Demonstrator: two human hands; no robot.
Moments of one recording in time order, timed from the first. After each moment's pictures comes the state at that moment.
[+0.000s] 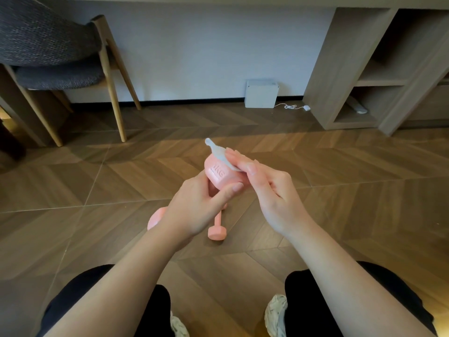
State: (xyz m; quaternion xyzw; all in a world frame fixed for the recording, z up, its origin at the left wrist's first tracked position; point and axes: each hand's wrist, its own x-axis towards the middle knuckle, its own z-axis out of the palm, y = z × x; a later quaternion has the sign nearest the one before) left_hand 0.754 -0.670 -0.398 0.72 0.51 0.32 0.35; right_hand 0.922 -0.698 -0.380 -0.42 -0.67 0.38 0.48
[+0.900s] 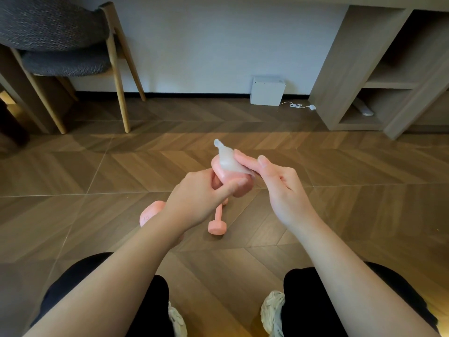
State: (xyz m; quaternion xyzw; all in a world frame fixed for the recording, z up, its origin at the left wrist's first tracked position) left_hand 0.749 -0.668 -0.398 0.71 0.58 0.22 0.34; right_hand 0.924 -0.692 -0.388 -0.45 -0.63 0.43 0.47
